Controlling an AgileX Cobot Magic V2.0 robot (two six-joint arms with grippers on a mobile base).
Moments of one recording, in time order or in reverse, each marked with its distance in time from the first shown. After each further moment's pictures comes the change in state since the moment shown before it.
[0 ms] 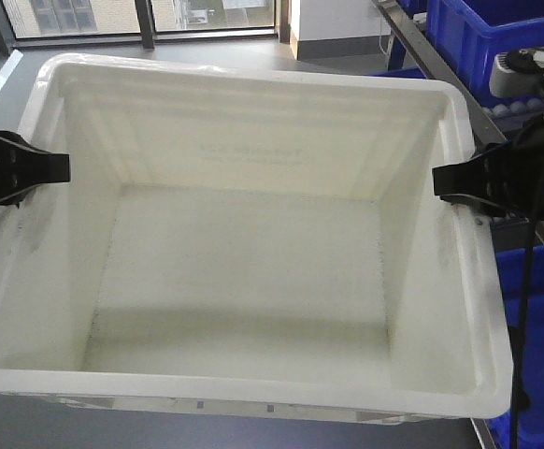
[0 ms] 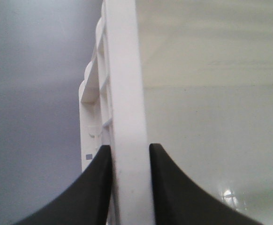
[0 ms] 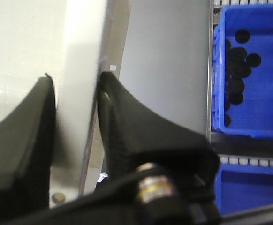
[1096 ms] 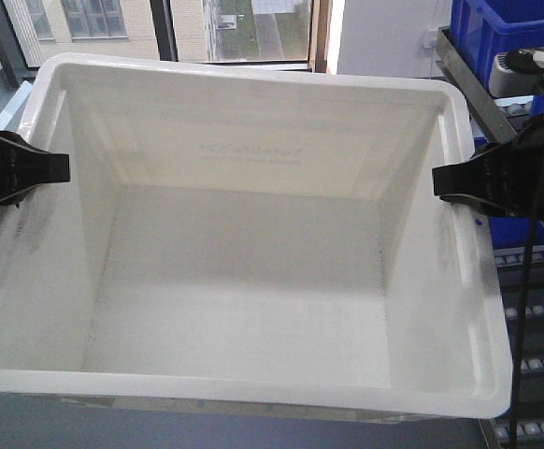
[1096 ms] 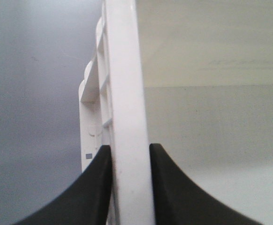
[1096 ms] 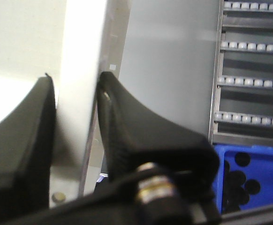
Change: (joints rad) left arm 0.000 0.000 0.000 0.000 0.000 0.000; right arm 0.000 0.000 0.000 0.000 0.000 -0.002
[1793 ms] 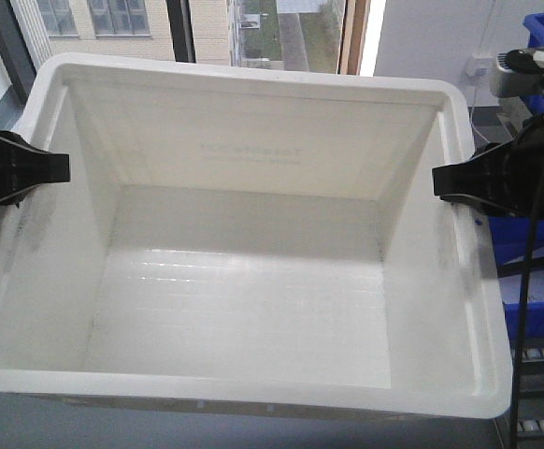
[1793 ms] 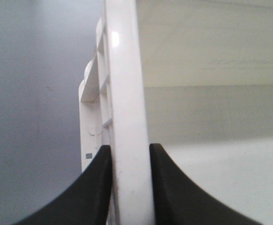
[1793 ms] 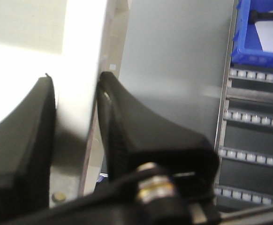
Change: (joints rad) left arm 0.000 0.000 0.000 0.000 0.000 0.000; right arm 0.000 0.000 0.000 0.000 0.000 0.000
